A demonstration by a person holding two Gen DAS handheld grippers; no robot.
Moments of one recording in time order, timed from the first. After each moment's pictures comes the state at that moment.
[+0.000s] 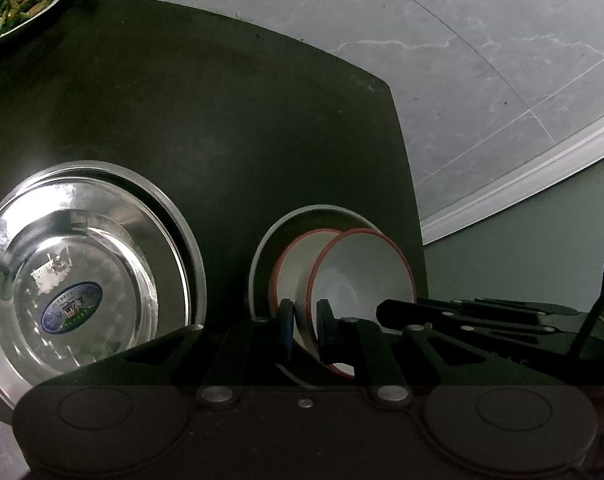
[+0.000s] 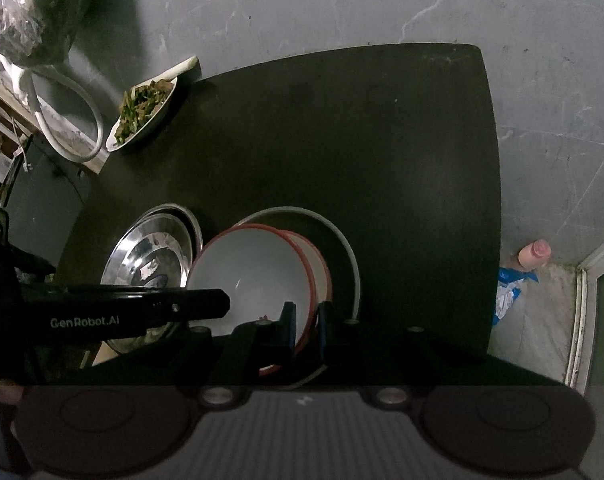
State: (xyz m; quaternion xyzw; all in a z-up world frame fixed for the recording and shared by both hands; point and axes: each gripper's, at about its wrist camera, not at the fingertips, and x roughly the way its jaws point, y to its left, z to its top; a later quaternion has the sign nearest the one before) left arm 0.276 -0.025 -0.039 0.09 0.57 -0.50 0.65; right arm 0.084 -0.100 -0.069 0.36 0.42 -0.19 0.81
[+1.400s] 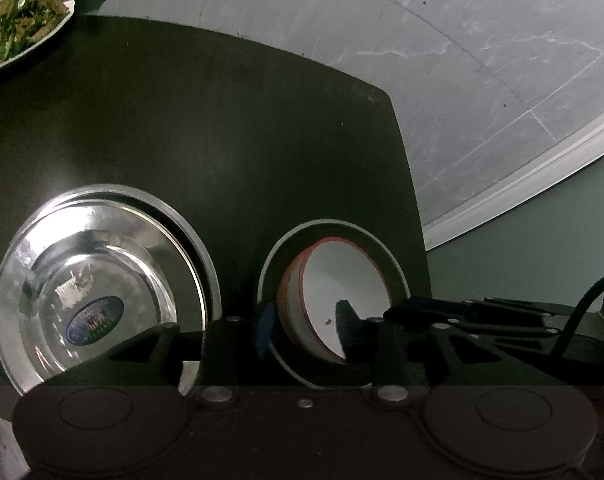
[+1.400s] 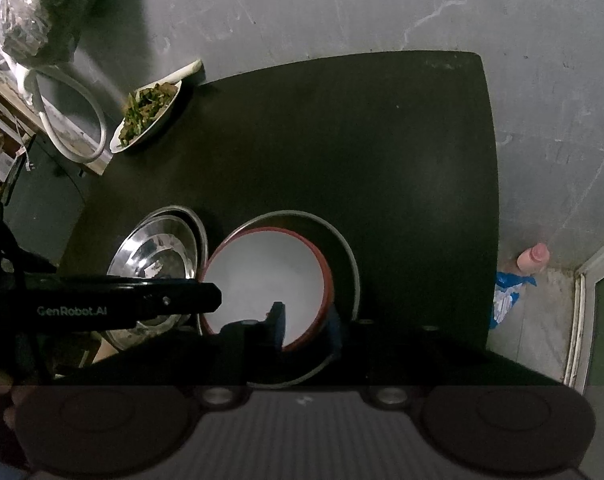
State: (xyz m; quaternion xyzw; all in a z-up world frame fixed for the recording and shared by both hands) left arm 0.278 -0.019 -0.021 0.11 0.55 -0.50 0.67; right arm 0.079 -0.098 -0.062 0.36 0.41 -0.19 0.82
